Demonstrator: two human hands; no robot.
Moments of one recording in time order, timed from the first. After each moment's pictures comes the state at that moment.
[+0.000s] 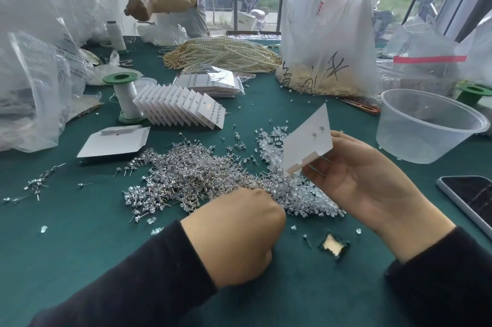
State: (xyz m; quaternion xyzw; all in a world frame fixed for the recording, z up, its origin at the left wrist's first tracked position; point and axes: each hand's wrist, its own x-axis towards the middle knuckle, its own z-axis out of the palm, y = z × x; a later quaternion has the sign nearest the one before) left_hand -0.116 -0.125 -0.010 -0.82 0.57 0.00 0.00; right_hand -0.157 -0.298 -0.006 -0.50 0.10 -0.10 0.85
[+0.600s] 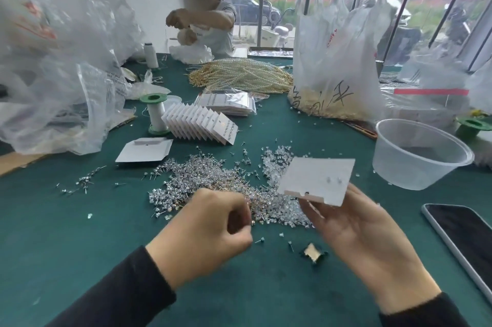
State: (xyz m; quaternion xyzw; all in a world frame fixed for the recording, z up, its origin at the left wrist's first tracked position) left_hand -0.136 -0.092 0.007 -0.86 0.38 0.01 -0.35; right_hand -0.208 -0.289 -0.003 -0.37 0.07 -0.07 0.92
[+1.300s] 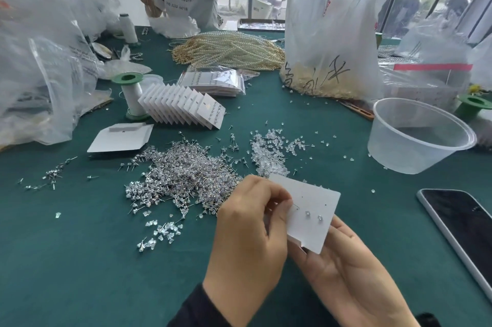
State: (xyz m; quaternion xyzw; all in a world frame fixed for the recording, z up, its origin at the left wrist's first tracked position) left_hand -0.167 -0.158 -0.010 -0.79 0.30 -0.16 -0.50; right_hand -0.229 -0.268 -0.022 -0.29 0.07 -0.02 0.95
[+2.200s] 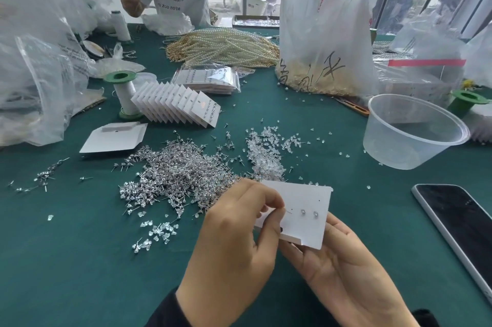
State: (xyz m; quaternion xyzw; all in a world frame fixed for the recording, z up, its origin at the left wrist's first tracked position) left_hand -0.167 -0.142 -0.006 -0.80 0.37 -0.17 -0.45; right_hand -0.230 -0.269 -0.024 -0.32 0.07 0.00 0.95
